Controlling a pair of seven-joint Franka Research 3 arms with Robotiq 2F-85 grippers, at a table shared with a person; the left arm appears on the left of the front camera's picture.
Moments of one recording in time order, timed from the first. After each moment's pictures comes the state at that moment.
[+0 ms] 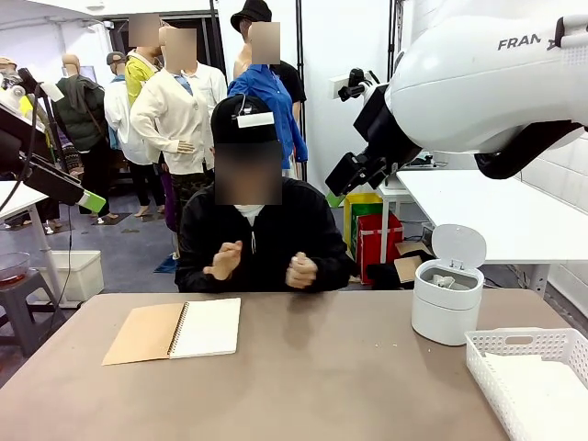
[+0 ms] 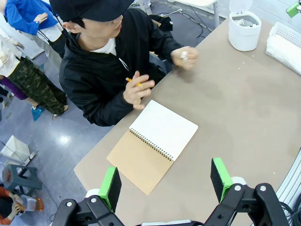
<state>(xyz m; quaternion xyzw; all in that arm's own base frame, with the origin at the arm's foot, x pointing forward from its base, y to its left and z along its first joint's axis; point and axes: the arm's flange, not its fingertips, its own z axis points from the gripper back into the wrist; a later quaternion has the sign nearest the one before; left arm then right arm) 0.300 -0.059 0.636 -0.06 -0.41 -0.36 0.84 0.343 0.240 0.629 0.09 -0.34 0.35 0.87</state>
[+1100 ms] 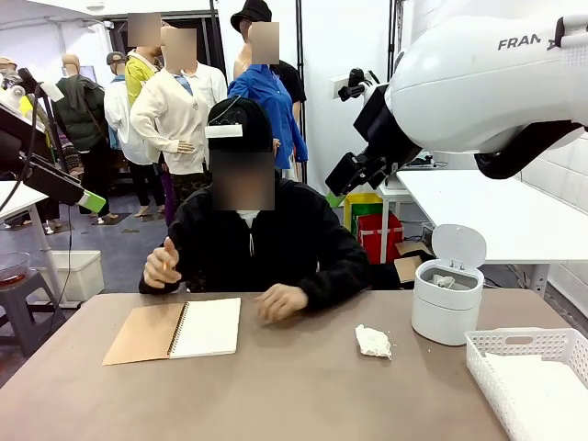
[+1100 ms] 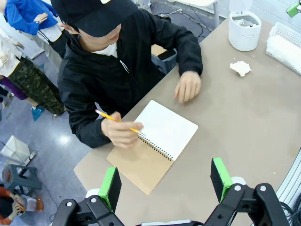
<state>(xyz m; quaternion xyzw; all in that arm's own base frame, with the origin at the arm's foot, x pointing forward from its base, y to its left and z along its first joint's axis) 0.300 -0.059 0.636 -0.06 -0.41 -0.36 0.84 0.343 0.240 0.629 0.09 -0.34 0.35 0.87</state>
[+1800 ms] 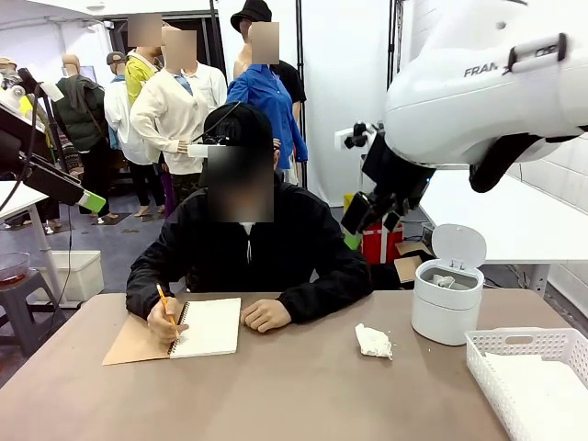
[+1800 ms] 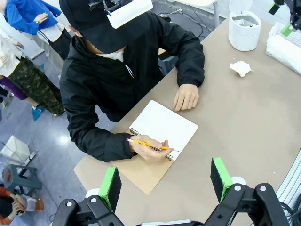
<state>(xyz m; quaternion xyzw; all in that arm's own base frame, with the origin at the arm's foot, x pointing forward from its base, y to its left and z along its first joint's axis) 0.300 -0.059 0.636 -0.06 -0.41 -0.36 0.84 0.378 0.226 0.569 0.07 -0.20 0.33 0.92</state>
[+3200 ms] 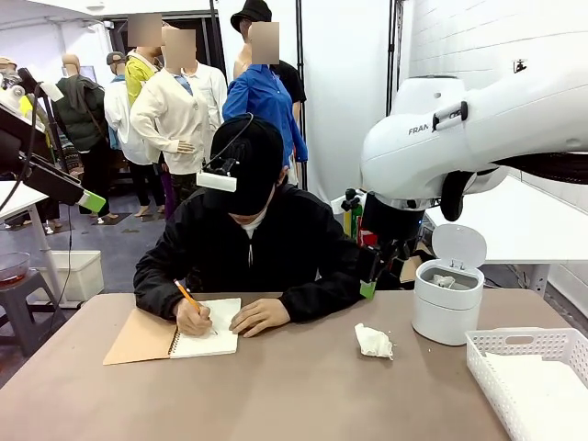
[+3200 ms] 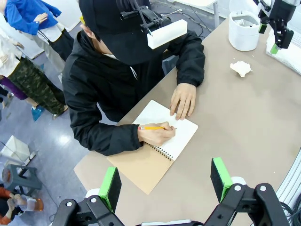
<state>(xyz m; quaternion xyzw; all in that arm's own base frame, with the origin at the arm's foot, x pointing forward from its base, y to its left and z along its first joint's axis) 0.300 -0.059 0.636 -0.06 -0.41 -0.36 0.84 0.429 0.226 0.487 0.04 -0.08 0.39 0.92</state>
